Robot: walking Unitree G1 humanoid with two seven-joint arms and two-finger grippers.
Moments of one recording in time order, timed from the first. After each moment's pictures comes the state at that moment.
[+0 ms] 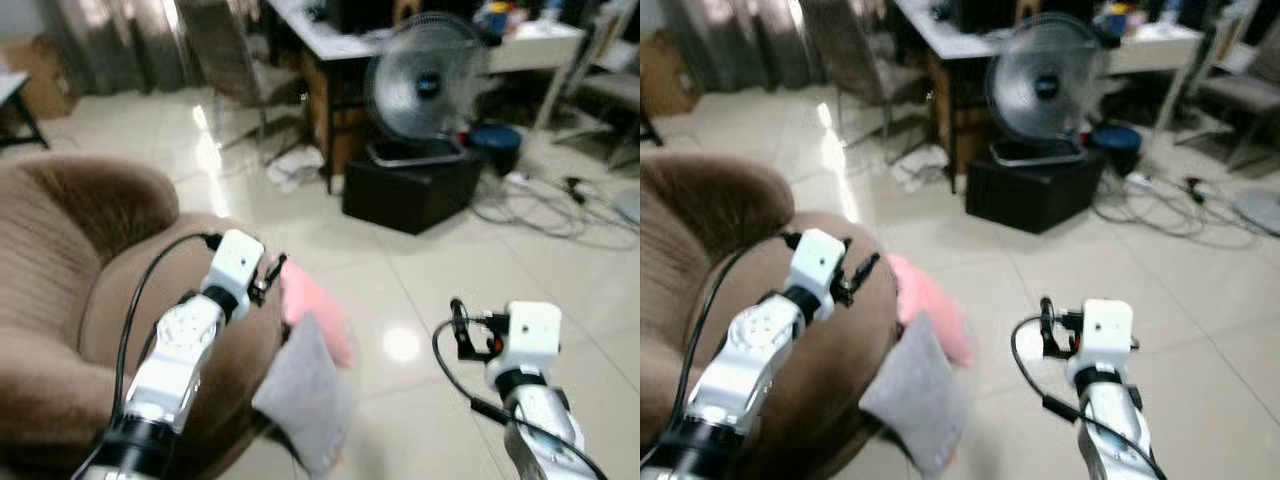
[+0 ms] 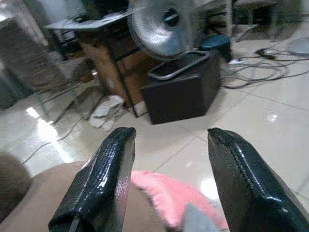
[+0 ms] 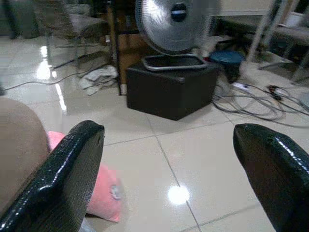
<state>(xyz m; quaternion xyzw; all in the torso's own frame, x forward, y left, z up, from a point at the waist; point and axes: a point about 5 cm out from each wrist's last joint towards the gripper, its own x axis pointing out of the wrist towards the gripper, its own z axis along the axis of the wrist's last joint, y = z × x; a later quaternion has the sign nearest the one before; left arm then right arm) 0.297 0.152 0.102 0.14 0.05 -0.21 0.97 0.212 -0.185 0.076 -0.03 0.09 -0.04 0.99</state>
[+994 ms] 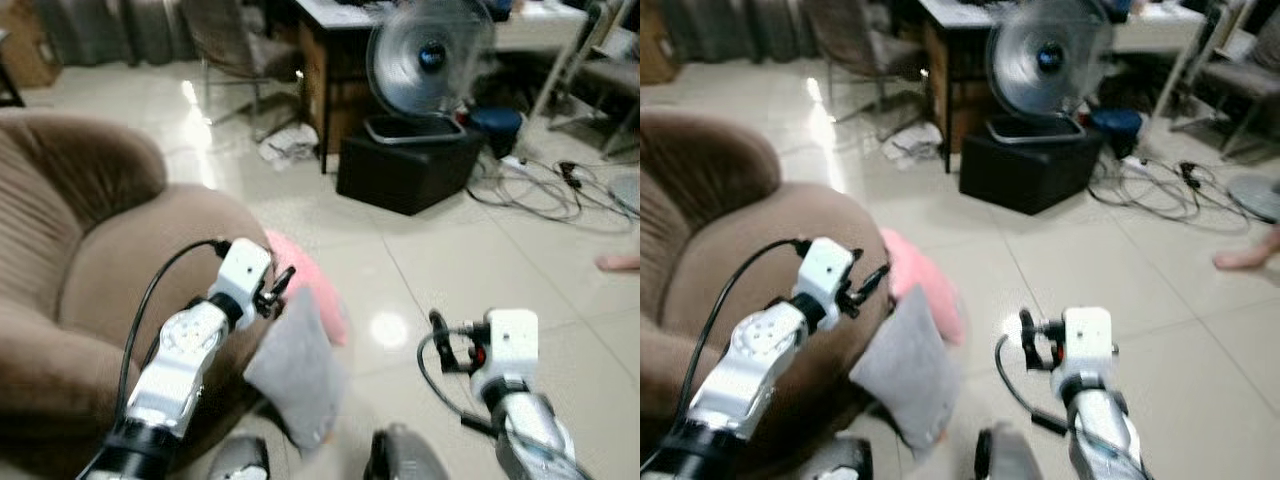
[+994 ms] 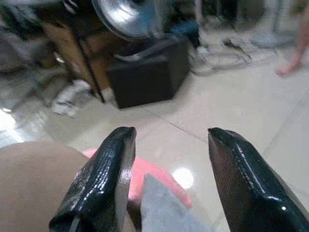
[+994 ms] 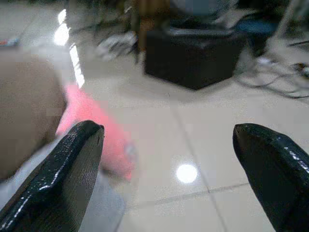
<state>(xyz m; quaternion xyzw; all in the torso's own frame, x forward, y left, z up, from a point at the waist) 0.293 0.136 0.098 0.13 0.06 -0.27 0.95 0.195 -0.175 0.063 -0.02 0.14 0.00 0.99</state>
